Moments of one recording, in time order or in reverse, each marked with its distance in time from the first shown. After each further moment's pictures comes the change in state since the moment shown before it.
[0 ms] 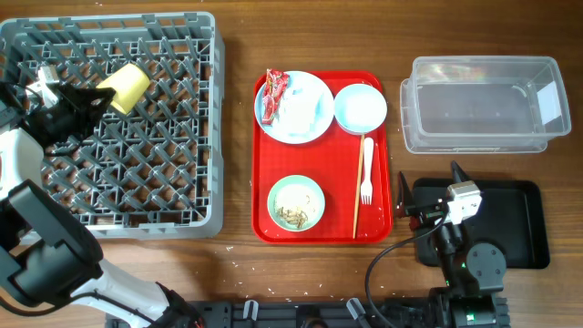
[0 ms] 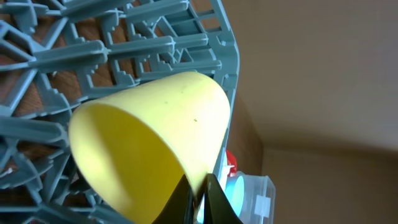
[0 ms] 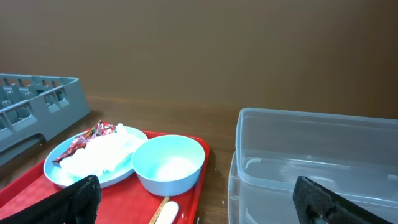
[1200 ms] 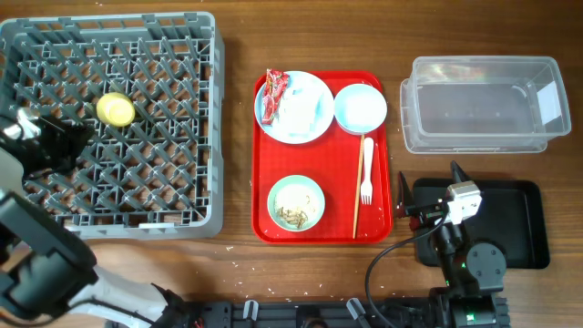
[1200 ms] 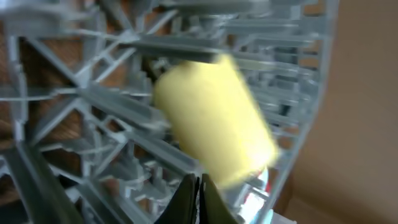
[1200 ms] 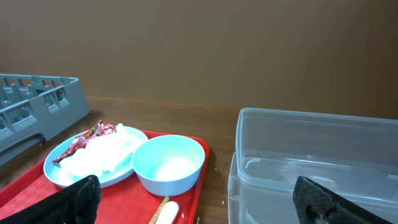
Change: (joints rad) left arm 0.122 -0.028 -0.023 -0.183 -0.242 -0.035; right arm 0.000 0.000 0.000 0.000 0.000 0.000
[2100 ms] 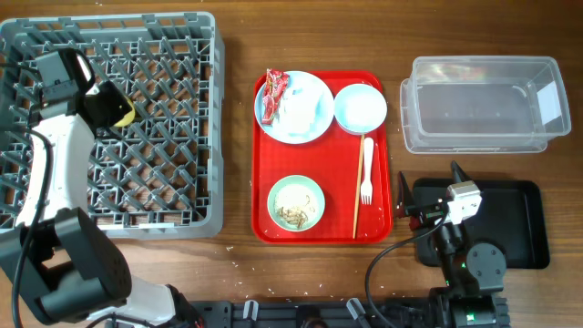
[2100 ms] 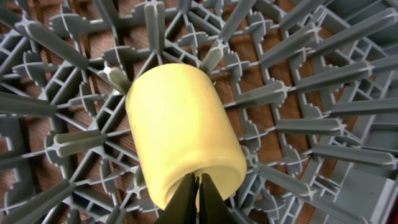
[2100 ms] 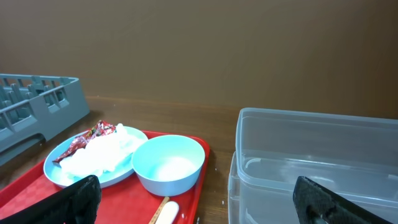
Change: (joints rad) left arm -0.433 -0.151 -0.001 0.063 -0.766 0.137; right arm 0.000 0.000 0.000 0.000 0.000 0.000
